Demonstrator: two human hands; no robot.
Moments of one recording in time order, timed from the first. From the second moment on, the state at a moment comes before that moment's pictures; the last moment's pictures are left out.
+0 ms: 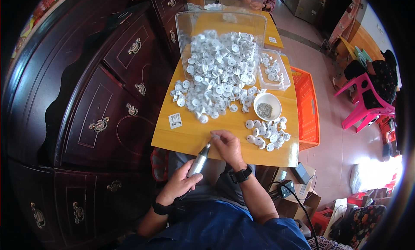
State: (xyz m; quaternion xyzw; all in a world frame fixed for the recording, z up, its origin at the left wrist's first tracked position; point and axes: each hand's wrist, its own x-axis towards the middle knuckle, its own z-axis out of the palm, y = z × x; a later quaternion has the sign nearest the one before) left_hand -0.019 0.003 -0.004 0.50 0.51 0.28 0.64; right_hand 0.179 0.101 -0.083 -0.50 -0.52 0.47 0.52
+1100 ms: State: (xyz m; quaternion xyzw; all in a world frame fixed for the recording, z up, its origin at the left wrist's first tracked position) left_hand -0.011 -0.005 0.019 0.41 0.46 0.28 0.74; right_hand 0.226 0.114 -0.042 -0.65 -0.72 0.06 0.22
